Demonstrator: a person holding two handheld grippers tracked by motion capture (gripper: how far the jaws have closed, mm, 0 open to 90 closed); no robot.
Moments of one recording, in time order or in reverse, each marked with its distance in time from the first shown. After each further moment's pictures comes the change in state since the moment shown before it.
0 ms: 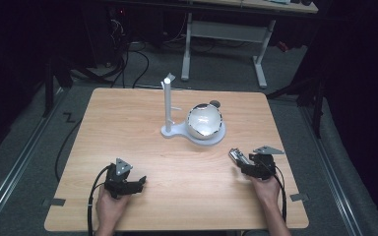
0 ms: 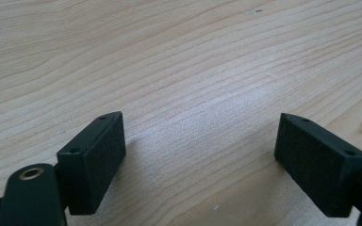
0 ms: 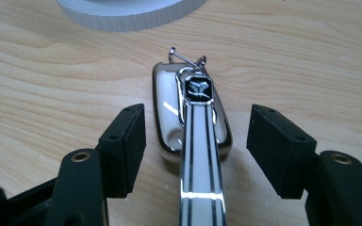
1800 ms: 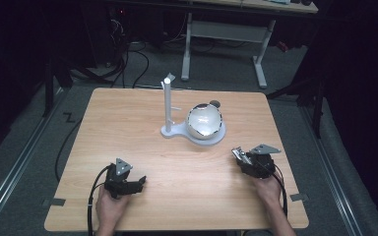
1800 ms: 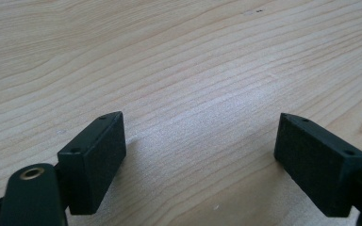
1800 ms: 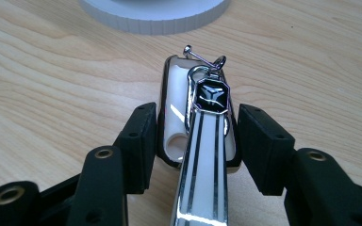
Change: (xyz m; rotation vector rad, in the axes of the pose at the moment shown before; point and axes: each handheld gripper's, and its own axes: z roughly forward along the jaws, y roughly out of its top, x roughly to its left) left arm 0.000 0.000 0.000 -0.004 0.003 -0.001; right arm 0.011 0.010 -0.011 0.002 -0.010 -0.129
